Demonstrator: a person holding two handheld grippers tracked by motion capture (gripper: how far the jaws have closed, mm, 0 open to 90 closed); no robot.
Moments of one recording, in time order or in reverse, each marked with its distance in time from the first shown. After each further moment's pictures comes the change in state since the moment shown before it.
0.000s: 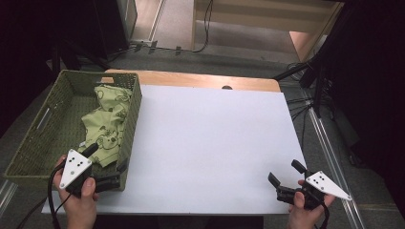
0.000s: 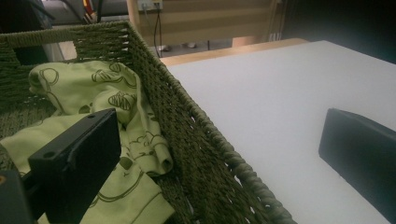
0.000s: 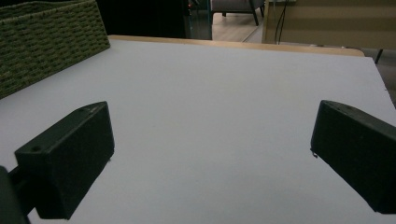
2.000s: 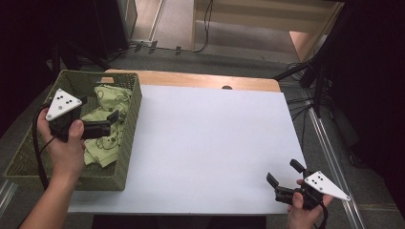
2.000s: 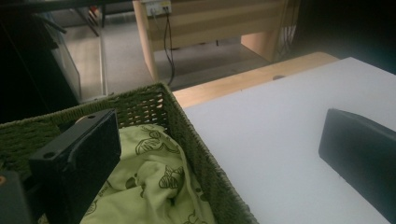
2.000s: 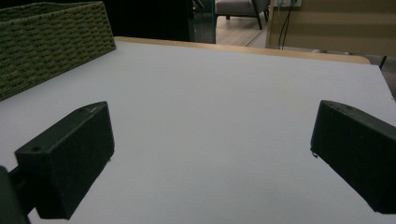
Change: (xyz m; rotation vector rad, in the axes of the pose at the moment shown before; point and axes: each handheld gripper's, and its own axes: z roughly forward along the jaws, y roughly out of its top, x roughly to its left) left arm 0.056 0.115 0.043 0.075 0.016 0.044; right arm 0.005 0.003 0.000 -0.014 0.014 -0.022
